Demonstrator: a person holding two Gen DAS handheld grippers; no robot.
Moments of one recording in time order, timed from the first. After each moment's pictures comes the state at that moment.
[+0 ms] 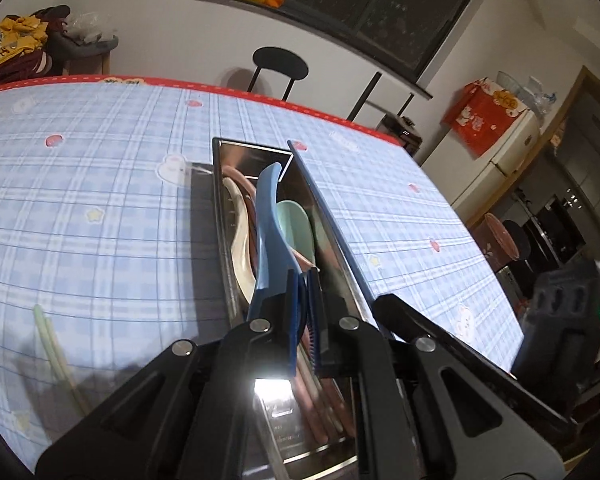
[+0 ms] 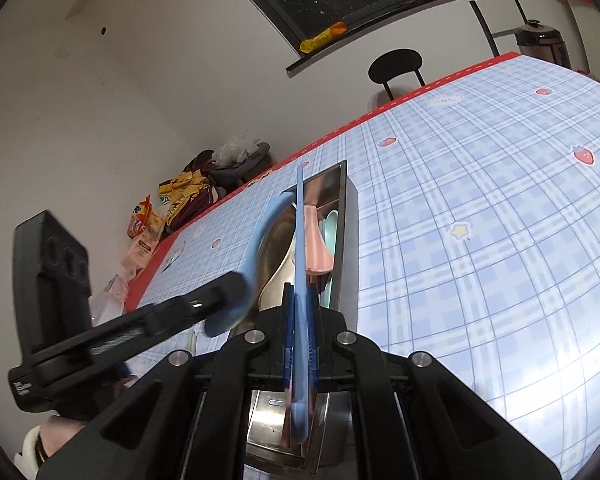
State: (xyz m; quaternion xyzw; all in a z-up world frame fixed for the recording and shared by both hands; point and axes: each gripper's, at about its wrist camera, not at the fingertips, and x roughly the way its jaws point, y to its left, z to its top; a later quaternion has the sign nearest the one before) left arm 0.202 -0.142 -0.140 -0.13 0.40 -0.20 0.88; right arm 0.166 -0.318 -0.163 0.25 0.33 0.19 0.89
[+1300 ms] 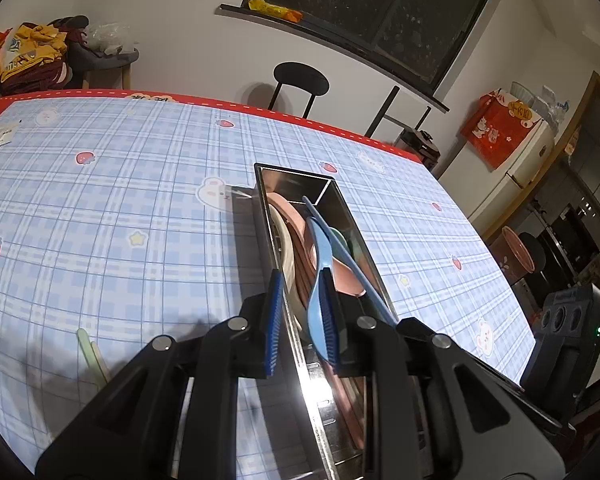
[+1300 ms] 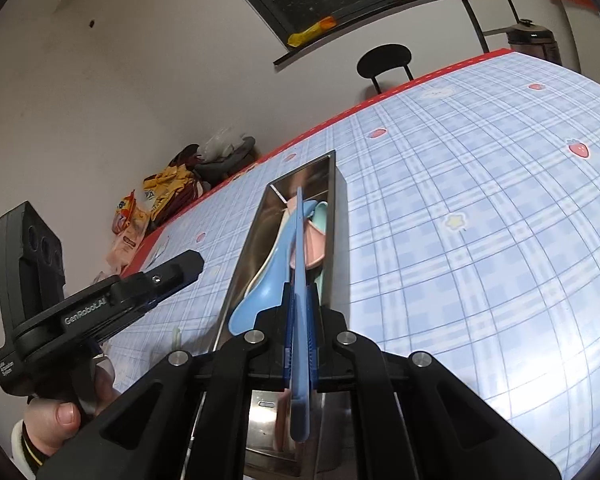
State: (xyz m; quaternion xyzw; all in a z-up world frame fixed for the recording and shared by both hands) left arm 0.204 -0.110 -0.129 -0.13 0.38 -0.17 0.90; right arm 0.169 -0.312 -0.169 0.24 0.34 0.17 0.89
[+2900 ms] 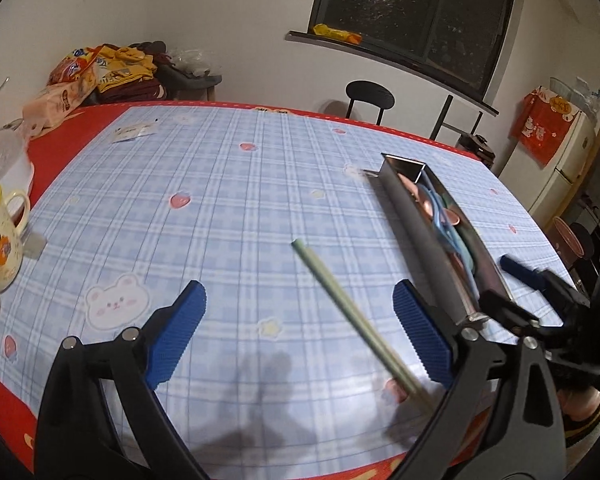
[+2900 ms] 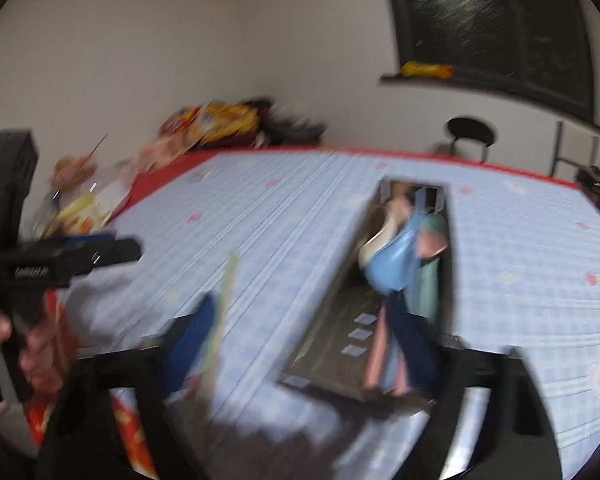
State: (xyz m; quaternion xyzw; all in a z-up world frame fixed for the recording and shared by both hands) left arm 0.074 0.021 -0.120 -0.08 0.36 -0.05 0.93; right arm 0.093 -0.212 -0.137 -0.01 0.30 0.26 0.92
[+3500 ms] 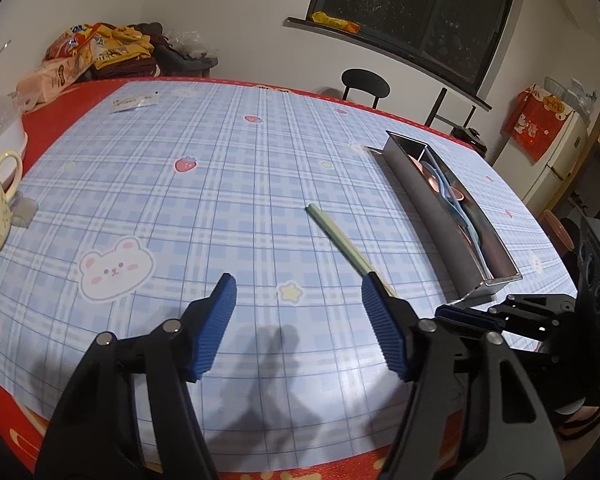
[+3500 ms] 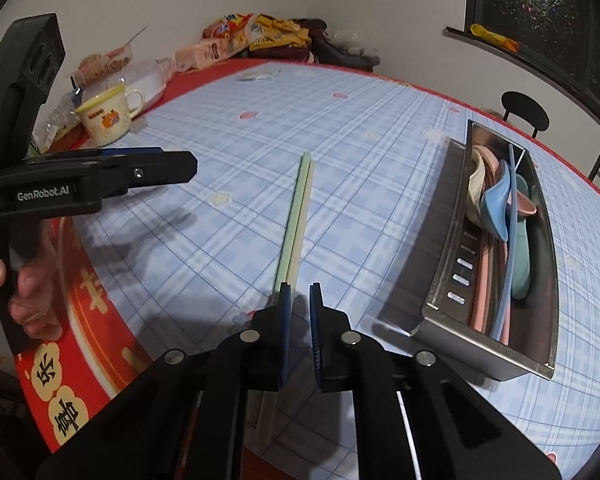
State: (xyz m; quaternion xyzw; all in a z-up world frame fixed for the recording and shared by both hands) left arm 0.064 0.041 -0.149 -0.10 0.38 -0.08 0.92; right arm 0.076 -0.142 -0.169 -0.12 0.40 0.30 0.86
